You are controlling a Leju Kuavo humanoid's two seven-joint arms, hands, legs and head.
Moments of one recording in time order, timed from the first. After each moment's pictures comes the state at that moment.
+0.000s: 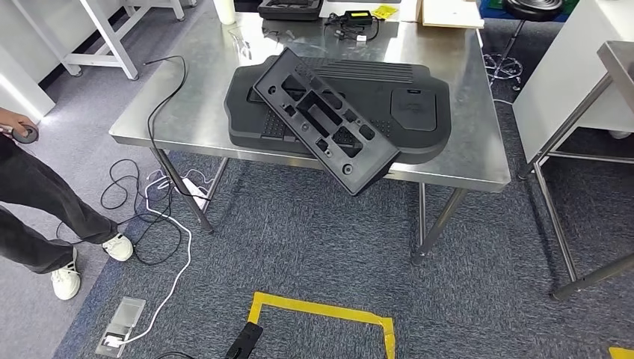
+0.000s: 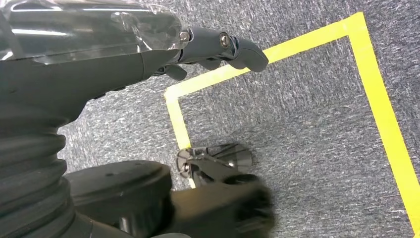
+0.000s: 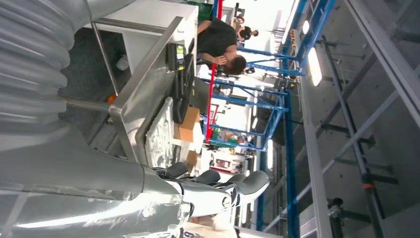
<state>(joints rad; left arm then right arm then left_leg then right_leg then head) -0.15 -0.06 -0.97 -0.29 0.93 0.45 -0.31 -0.03 0.03 -0.09 -1.97 0.30 -0.70 -0.30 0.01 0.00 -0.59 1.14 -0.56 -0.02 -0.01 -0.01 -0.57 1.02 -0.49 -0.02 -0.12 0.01</state>
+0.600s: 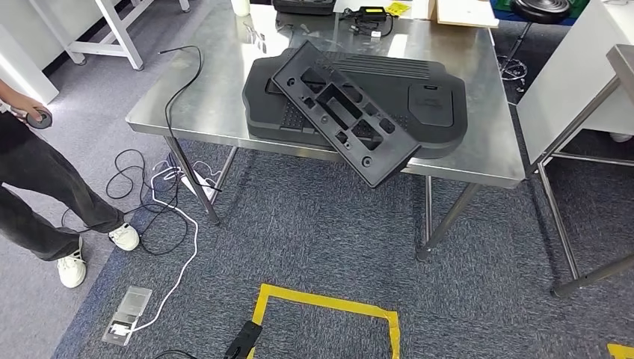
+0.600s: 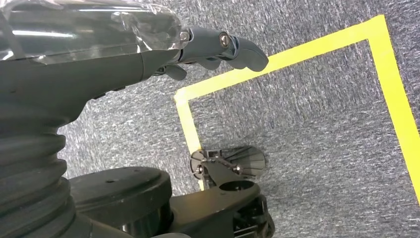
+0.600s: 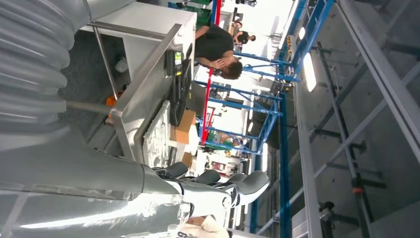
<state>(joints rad) -0.15 -0.06 -0.97 -0.29 0.93 0.45 -0.32 -0.04 0.03 -0.09 -1.97 0.30 -0.70 -0.30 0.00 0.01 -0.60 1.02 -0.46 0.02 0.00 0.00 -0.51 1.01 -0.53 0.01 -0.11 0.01</state>
